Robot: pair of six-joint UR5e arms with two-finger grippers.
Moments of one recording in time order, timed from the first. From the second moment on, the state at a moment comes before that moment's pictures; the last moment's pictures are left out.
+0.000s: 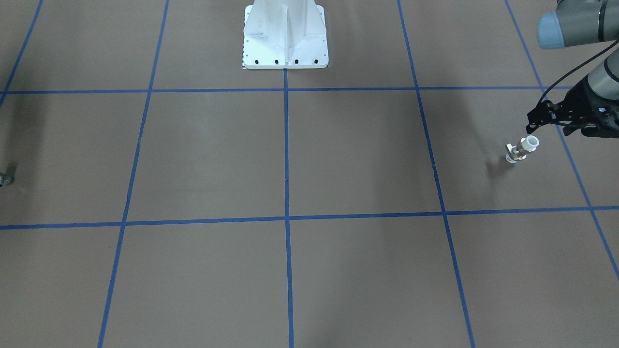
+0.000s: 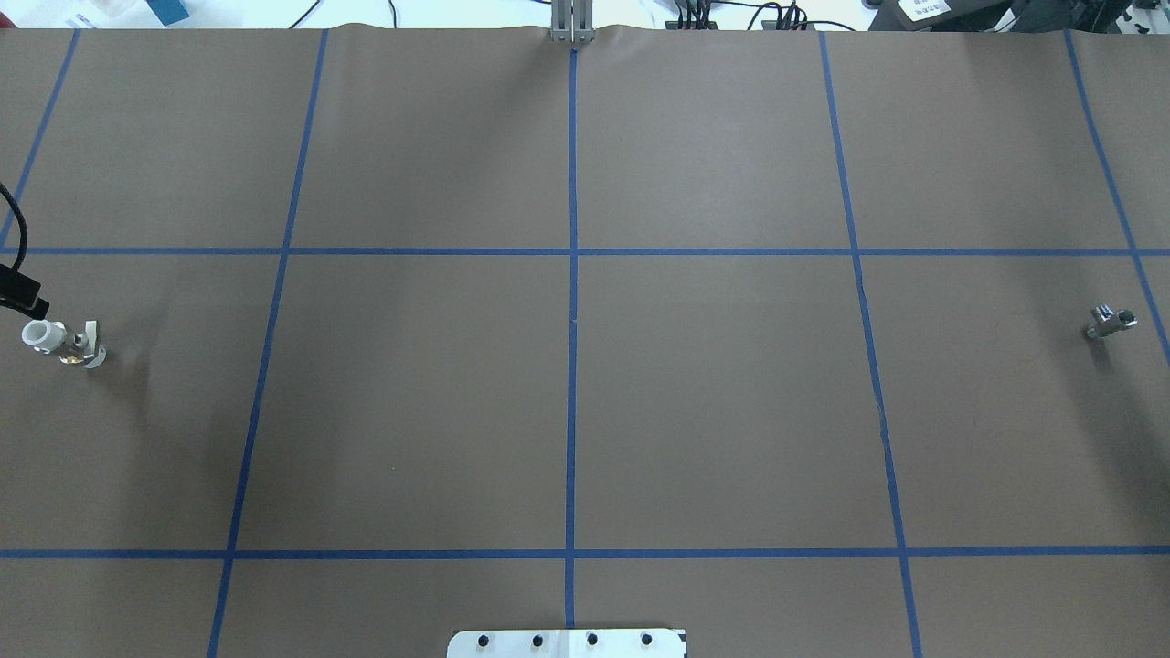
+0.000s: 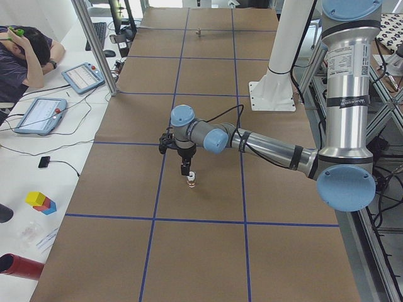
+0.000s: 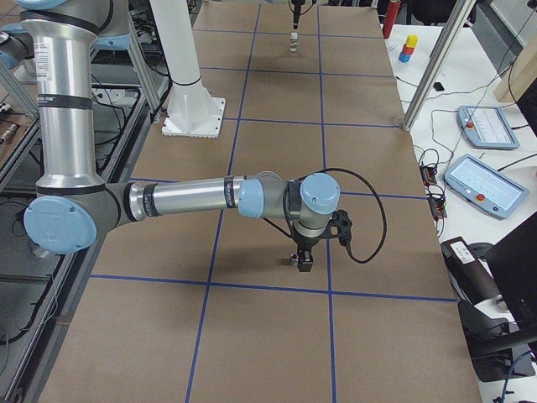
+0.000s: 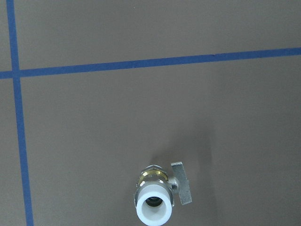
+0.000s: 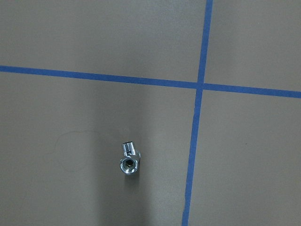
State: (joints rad) left arm -1.14 -1.51 -1.82 -1.78 -2.27 -0.49; right arm 1.53 -1.58 1.72 -1.73 2.41 -0.08
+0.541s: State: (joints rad) left arm -1.09 -1.52 -1.74 -1.87 -2.26 -0.53; right arm 1.53 -1.58 1.72 -1.73 2.41 -0.08
